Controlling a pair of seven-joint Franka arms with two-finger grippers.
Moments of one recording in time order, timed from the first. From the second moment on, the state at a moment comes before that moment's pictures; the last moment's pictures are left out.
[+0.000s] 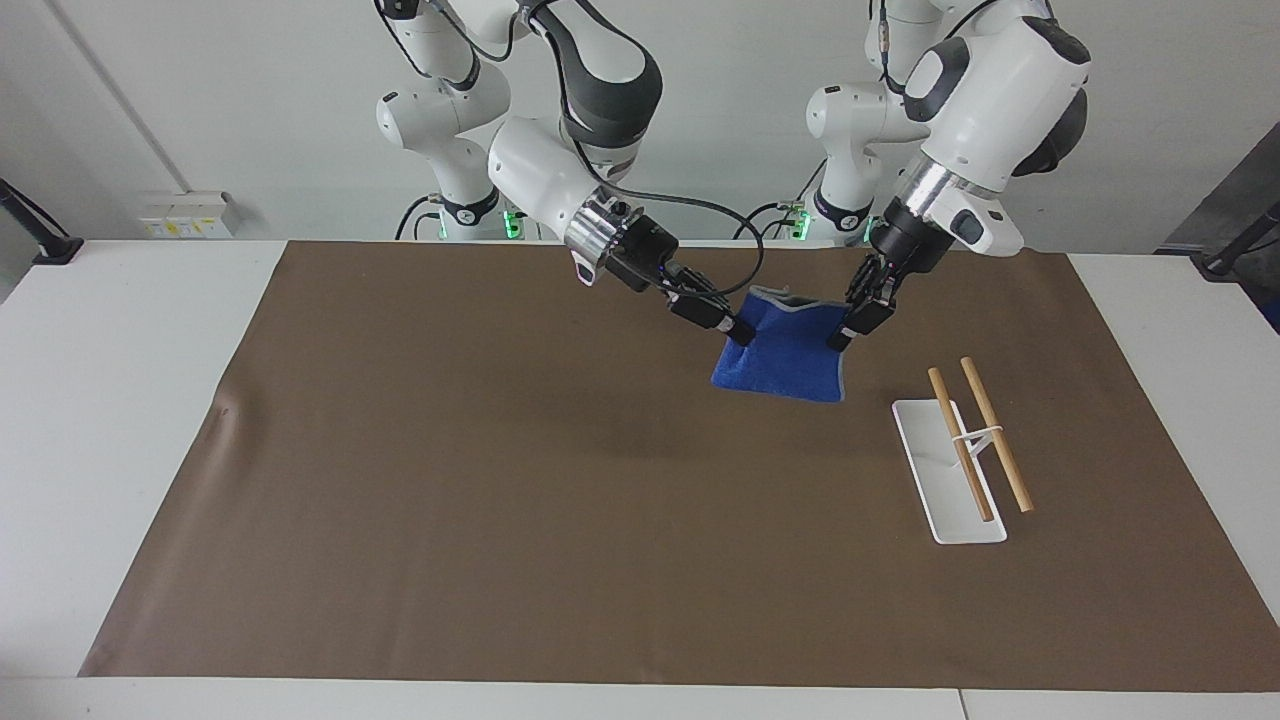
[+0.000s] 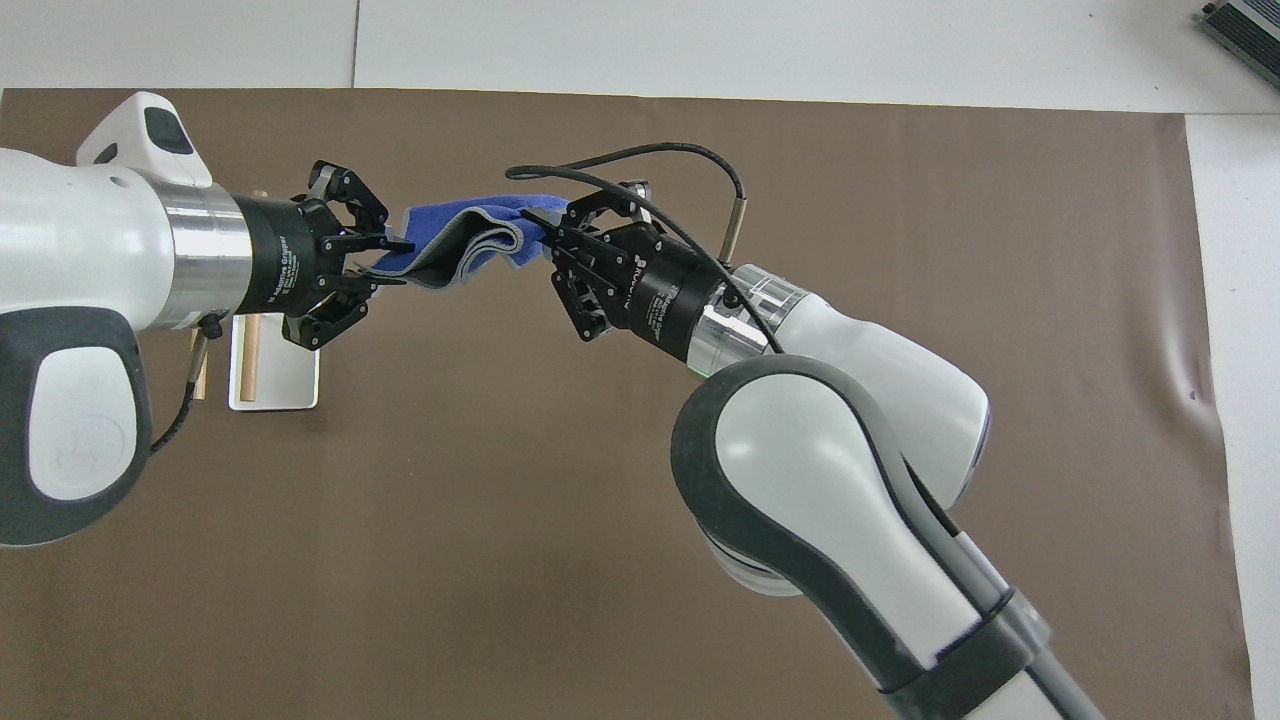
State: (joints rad) left arm -0.03 -0.02 -0.28 -1.78 -0.34 2.10 -1.34; right arm 0.59 0.19 0.04 -1.75 1.59 2.81 0.73
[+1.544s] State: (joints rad) left arm -0.01 -0.02 -0.28 -1.79 -0.34 2.20 -1.21; right arm 0.46 0.22 0.03 -1.81 1.18 2.86 0.20
